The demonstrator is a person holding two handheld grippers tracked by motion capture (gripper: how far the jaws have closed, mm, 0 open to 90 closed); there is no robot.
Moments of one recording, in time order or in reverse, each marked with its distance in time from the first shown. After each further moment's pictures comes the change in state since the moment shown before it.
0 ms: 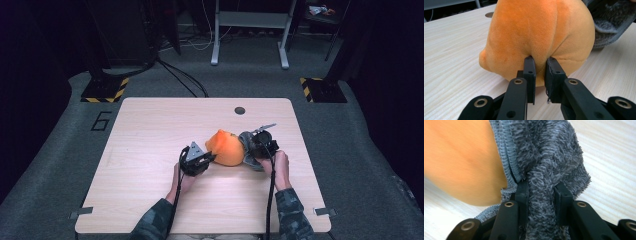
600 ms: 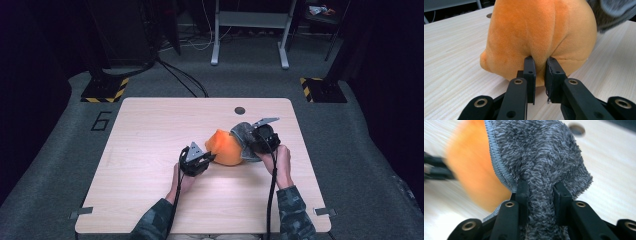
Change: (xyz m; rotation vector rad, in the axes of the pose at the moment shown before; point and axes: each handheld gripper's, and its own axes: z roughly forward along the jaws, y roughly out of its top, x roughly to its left) left arm -0.001 -0.001 -0.001 -0.001 0.006 0.005; right arm 0.017 0.022 -0.047 -0.144 -0.005 -0.067
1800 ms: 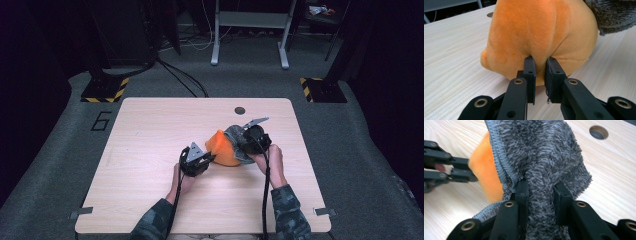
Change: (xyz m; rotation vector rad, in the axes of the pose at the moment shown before) left arm -0.001 -0.001 0.001 0.001 0.012 0.006; right arm 0.014 0.005 0.017 0.056 0.060 -0.037
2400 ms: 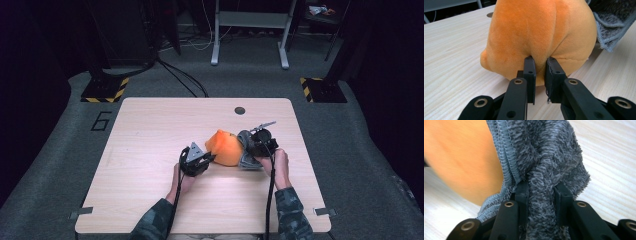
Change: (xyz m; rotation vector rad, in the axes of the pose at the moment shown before) left arm 0.000 0.000 0.001 -0.007 0.001 -0.001; right arm -0.027 -0.026 0.021 0.088 -0.027 0.108
